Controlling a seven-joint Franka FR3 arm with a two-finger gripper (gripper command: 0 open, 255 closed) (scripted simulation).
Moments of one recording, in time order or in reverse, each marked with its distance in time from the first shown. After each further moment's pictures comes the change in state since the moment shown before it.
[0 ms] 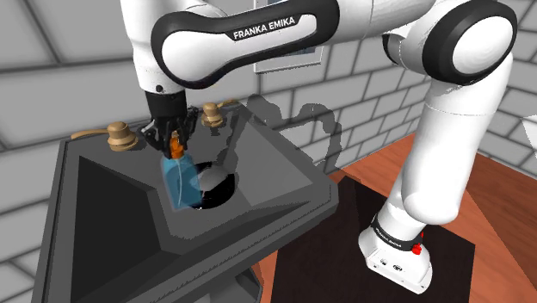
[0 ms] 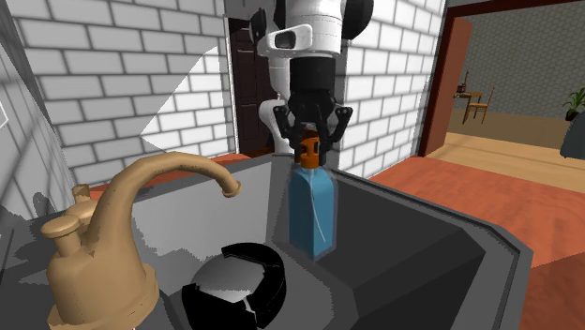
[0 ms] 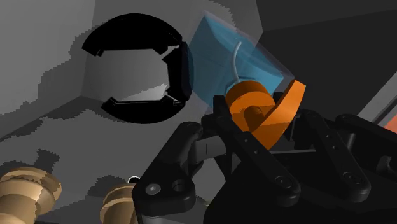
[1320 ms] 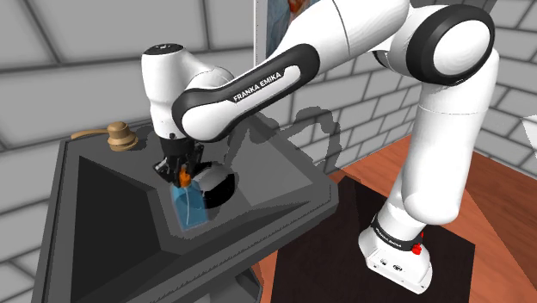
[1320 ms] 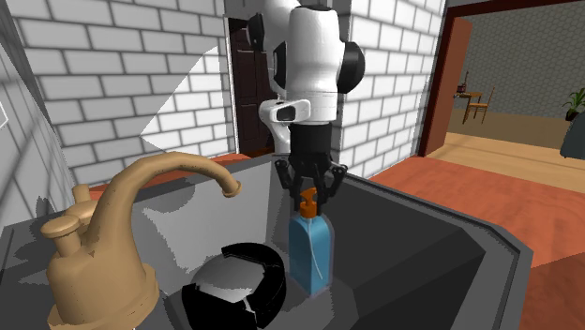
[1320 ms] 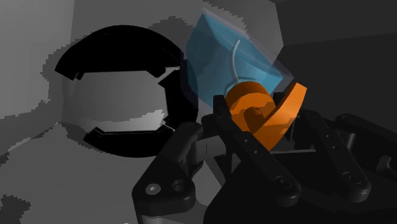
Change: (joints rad) arm 0.006 0.062 -0.013 -0.191 -0.046 0.243 0.034
